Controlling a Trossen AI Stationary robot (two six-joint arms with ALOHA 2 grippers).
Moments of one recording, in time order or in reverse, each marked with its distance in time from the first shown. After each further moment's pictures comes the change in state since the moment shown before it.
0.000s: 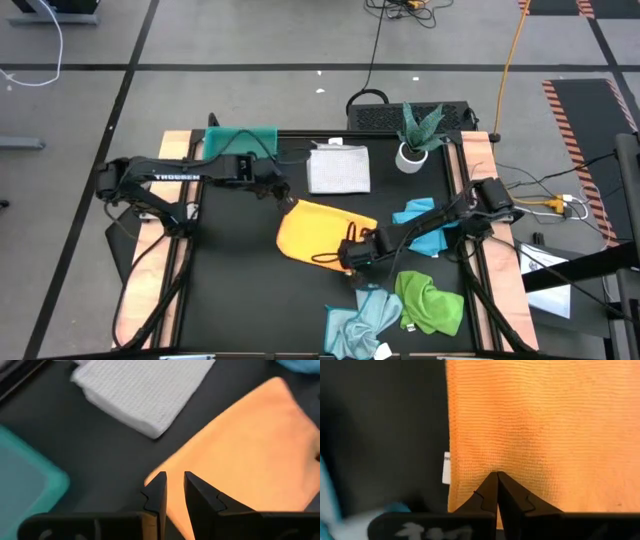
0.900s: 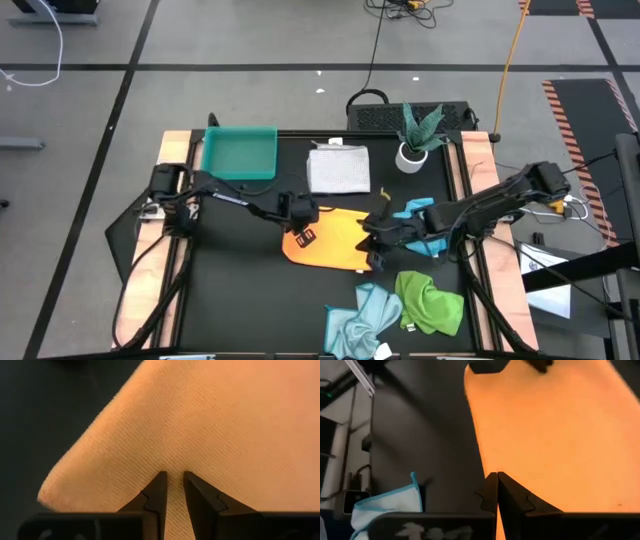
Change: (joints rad) left arm -0.170 0.427 0.002 0.144 0.028 -0.122; right arm -0.025 -0.510 -0.360 0.419 0.091 0.126
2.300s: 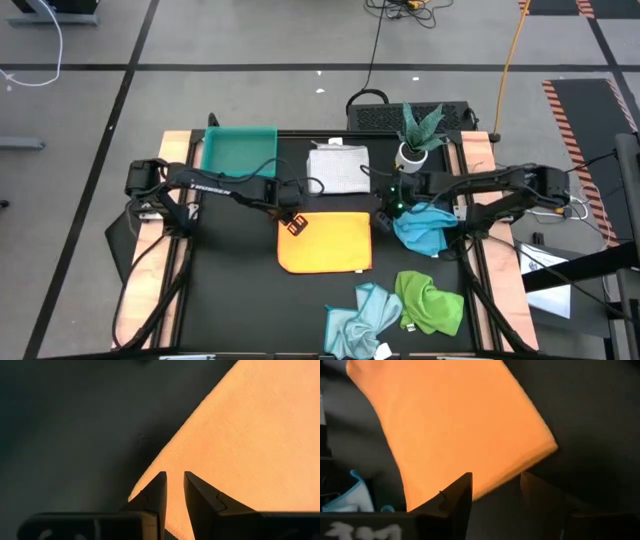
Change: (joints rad) left arm 0.060 -0.190 -0.002 -0.193 0.006 -0.134; right arm -0.530 -0.004 -0.178 -0.043 -0.461 -0.168
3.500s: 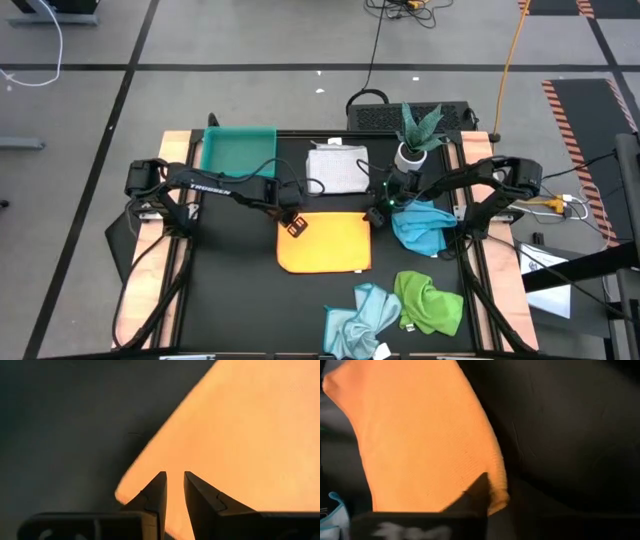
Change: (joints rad) left arm 0.001 0.000 0.001 0.003 0.055 0.006; right arm -0.098 0.235 -0.044 0.282 -0.095 -0.041
